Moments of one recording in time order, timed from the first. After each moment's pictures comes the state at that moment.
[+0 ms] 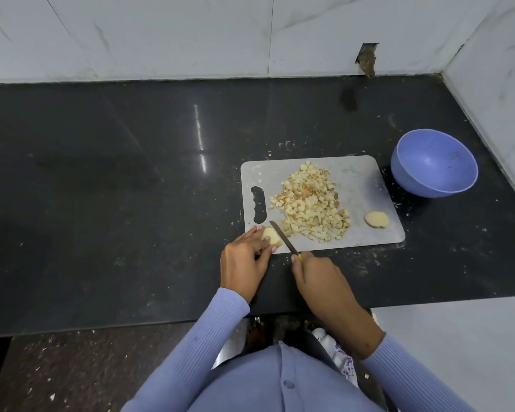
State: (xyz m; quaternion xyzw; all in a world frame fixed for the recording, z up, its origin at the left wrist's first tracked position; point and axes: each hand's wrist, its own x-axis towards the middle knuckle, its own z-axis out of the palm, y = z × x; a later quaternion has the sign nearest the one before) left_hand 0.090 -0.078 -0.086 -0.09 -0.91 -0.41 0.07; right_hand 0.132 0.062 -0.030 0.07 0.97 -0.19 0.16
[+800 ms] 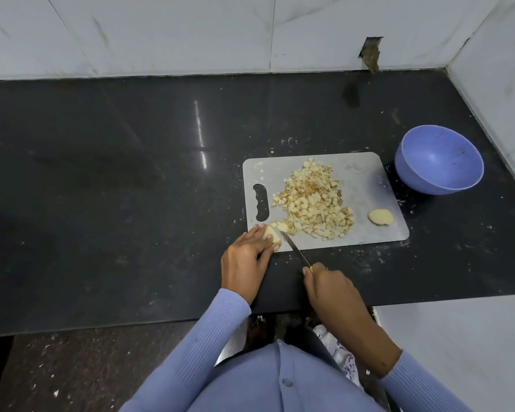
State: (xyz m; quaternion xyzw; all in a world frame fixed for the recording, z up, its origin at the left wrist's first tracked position) left_hand 0.094 -0.081 -0.088 -0.10 -0.91 -0.39 0.08; right_hand 0.152 0.069 -0.038 0.09 0.97 -0.17 0.17
